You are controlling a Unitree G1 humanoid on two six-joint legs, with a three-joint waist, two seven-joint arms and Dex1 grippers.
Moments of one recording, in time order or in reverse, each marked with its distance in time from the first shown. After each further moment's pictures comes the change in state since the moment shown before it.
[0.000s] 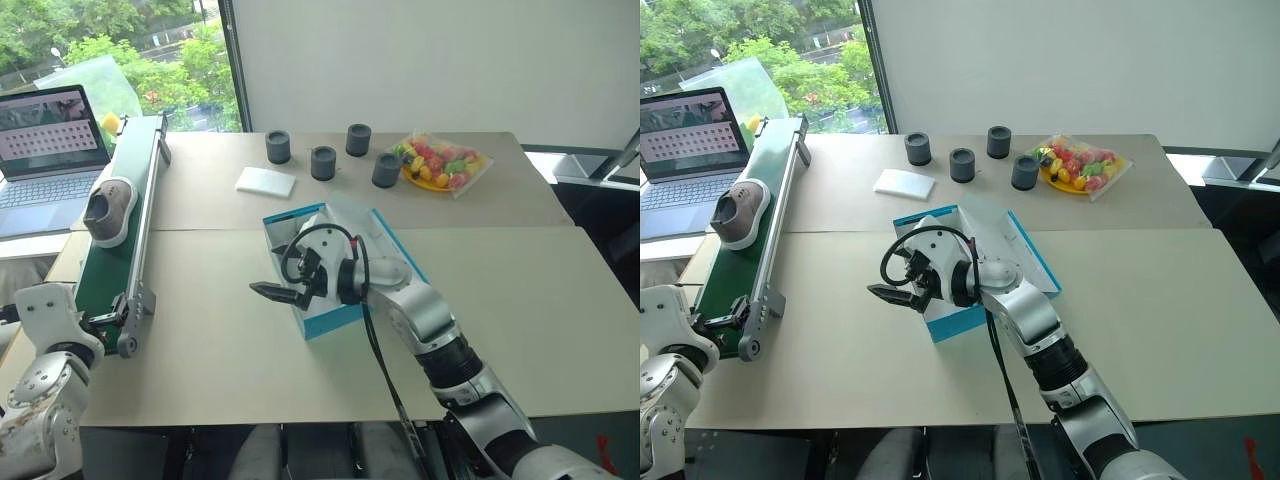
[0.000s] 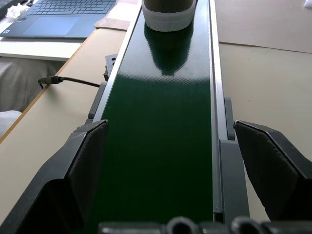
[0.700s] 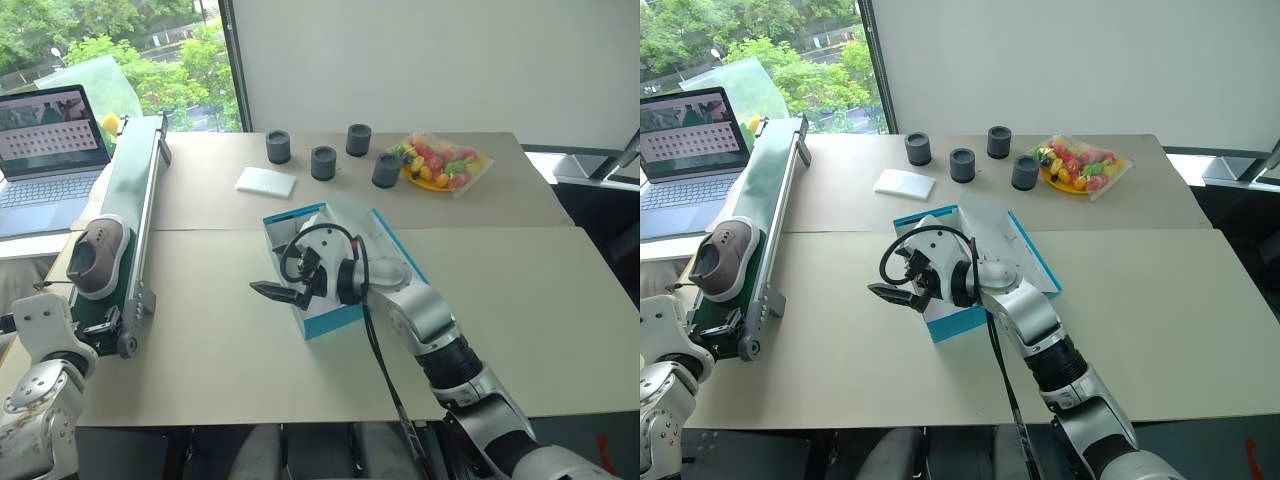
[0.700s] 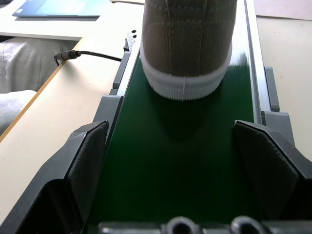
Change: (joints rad) left arm 0.008 0.010 0.010 0.054 0.022 -0.001 -0.008; right arm 0.003 0.002 0.000 -0.008 0.001 0.018 -0.023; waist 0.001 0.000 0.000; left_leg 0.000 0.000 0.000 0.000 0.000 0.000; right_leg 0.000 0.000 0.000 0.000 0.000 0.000
